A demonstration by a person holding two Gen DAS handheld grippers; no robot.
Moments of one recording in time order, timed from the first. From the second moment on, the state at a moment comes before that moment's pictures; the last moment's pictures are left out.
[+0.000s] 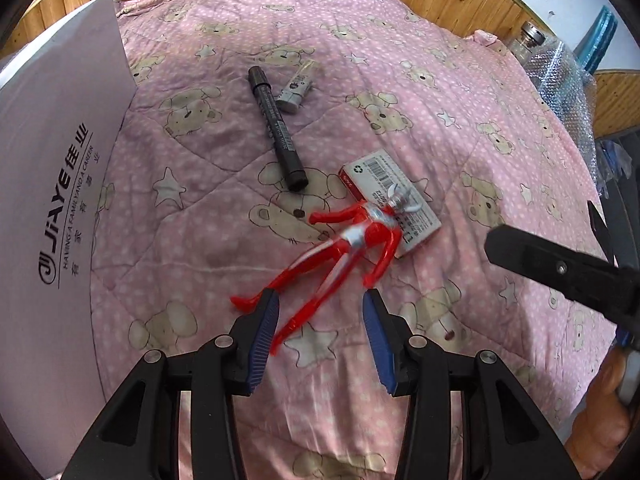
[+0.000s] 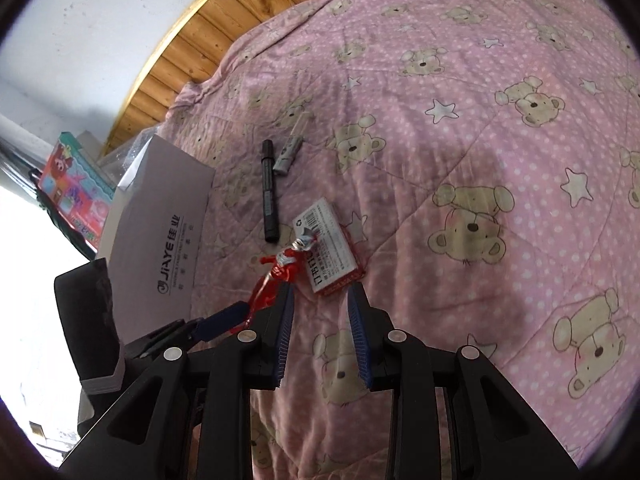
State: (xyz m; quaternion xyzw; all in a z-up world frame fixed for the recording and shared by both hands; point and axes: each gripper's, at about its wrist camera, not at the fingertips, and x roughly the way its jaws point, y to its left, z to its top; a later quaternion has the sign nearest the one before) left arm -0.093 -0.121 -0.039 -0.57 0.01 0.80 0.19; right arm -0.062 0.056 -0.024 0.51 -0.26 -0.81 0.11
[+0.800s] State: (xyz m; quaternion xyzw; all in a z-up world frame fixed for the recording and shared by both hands) left arm -0.145 -0.145 -0.049 -0.54 -0.05 0.81 0.20; right arm -0.126 0.008 -0.054 0.53 -0.13 -0.83 0.11
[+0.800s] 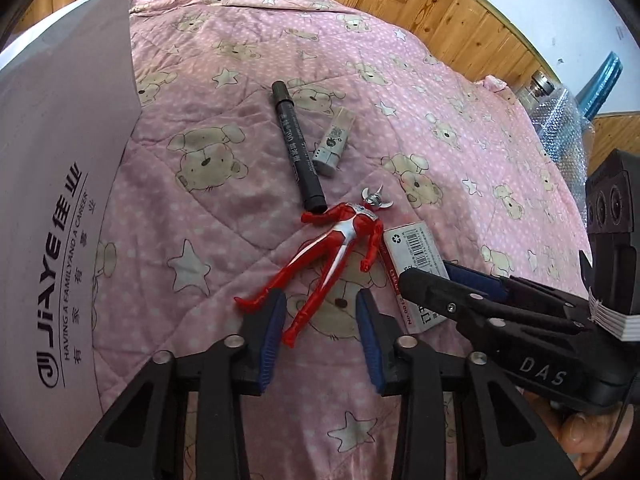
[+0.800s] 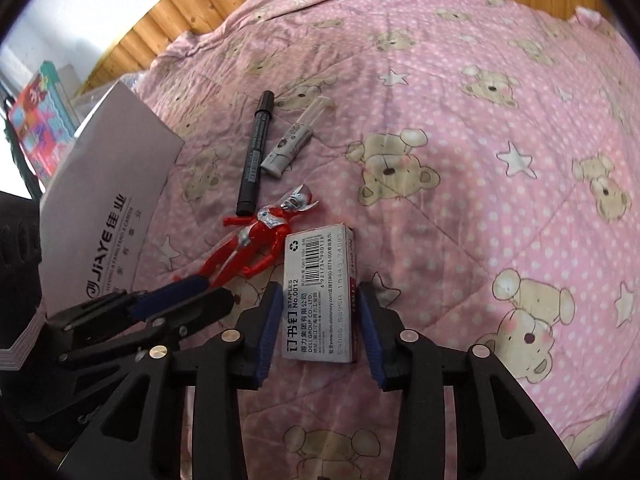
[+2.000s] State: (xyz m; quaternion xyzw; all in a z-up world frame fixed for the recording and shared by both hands) left arm -0.139 -0.164 -0.048 -0.52 -0.04 0.84 0.17; right arm -0.114 -0.012 -0.050 0.53 -0.08 -0.84 0.14
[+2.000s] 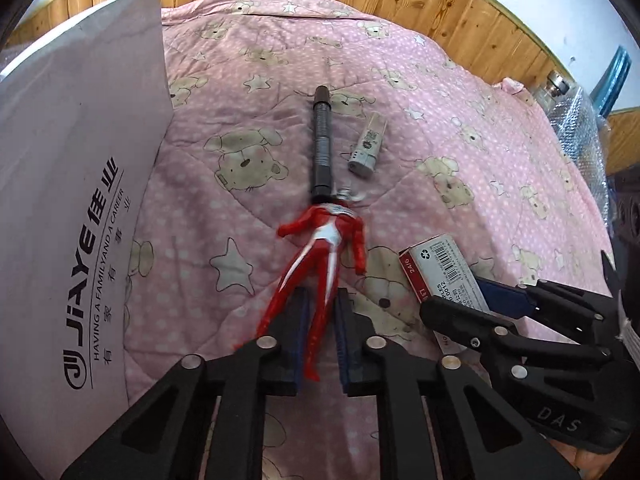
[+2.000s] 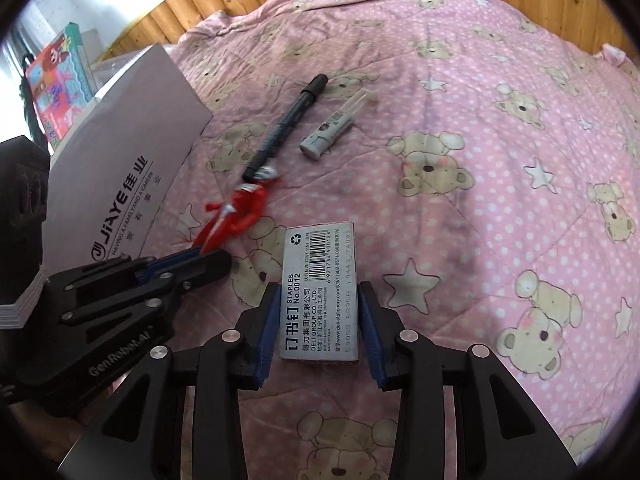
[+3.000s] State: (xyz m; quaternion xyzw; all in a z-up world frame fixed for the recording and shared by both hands) left arm -0.086 -0.143 0.035 -0.48 -0.04 0.85 0.19; right arm -0.064 0.010 0.012 0.48 -0.15 -0.85 0.15
